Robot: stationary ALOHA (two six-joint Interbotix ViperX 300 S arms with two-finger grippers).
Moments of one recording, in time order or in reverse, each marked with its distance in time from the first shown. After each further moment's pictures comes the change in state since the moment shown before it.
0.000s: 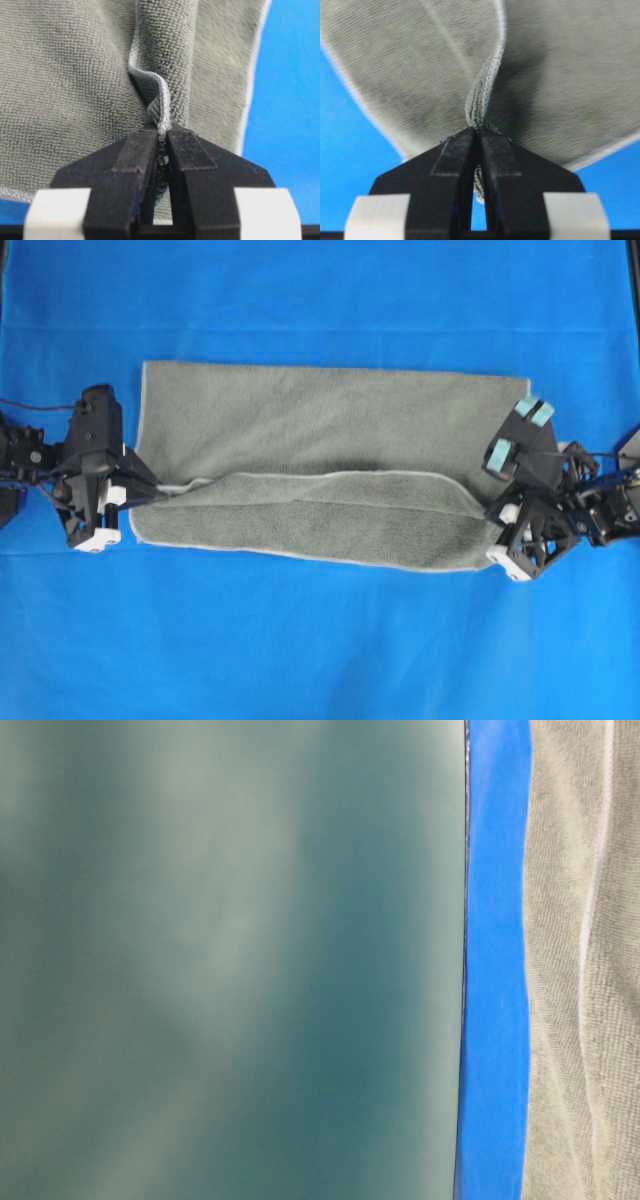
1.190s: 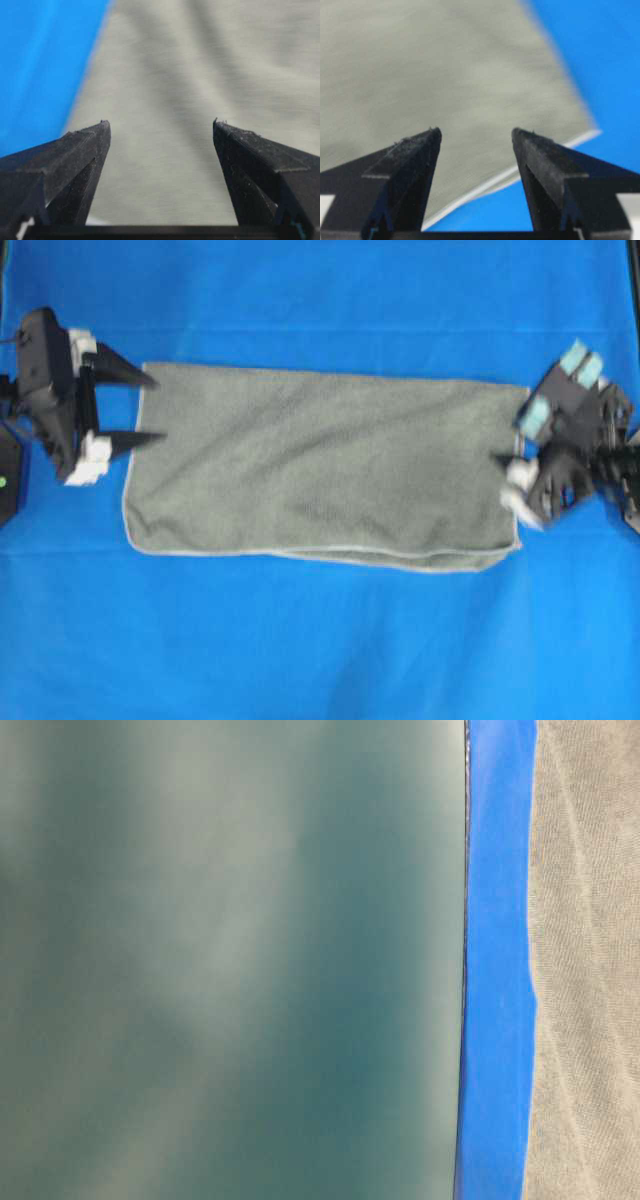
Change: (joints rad) left arm 0.322 -0.261 -0.051 -0.002 0.141 0.282; right arm -0.097 -0.160 -0.048 -0.318 0.348 0.038
